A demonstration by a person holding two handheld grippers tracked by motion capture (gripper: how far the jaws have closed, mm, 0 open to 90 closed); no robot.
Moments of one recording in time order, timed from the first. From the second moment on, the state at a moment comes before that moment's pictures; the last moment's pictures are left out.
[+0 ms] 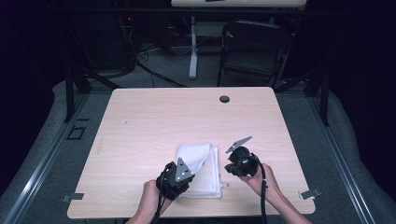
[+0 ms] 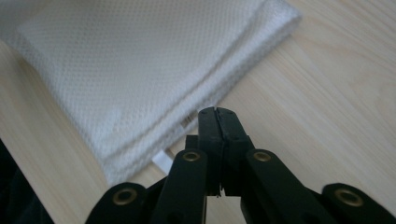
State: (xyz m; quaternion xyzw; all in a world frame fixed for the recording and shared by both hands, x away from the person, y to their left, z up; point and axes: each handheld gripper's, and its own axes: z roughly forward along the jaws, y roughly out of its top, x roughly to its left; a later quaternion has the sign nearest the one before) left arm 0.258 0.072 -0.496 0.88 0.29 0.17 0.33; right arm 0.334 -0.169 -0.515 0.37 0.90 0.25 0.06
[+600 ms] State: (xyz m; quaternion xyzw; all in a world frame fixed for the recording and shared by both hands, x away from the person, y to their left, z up) left arm 0.260 0.083 -0.490 0.87 0.30 0.18 0.35; right arm 0.341 -0.144 -0.549 0.37 0.90 0.25 0.00
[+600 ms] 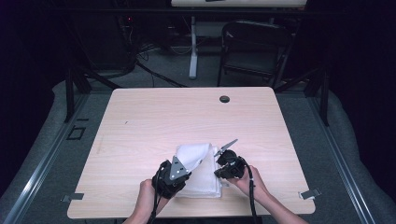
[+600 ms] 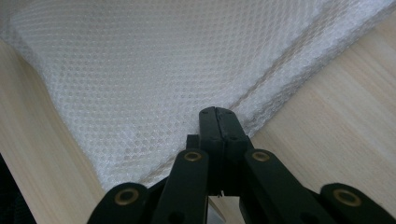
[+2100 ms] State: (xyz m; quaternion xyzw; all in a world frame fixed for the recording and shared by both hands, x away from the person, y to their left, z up) left arm 0.281 0.177 -0.498 0.83 0.43 0.18 0.29; right arm 0.339 -0.145 -0.553 0.32 0.91 0.24 0.02
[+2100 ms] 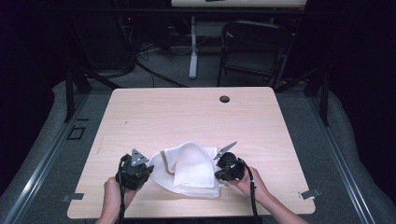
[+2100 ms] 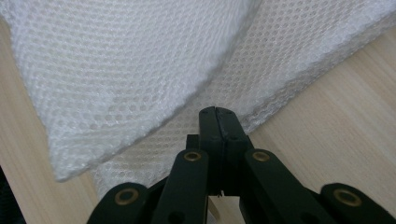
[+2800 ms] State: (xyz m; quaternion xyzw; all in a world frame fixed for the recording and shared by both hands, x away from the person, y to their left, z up) left arm 0.289 0.211 -0.521 0.82 0.49 0.10 0.27; right arm 0.338 -0.143 -0.554 0.32 0.92 0.24 0.02
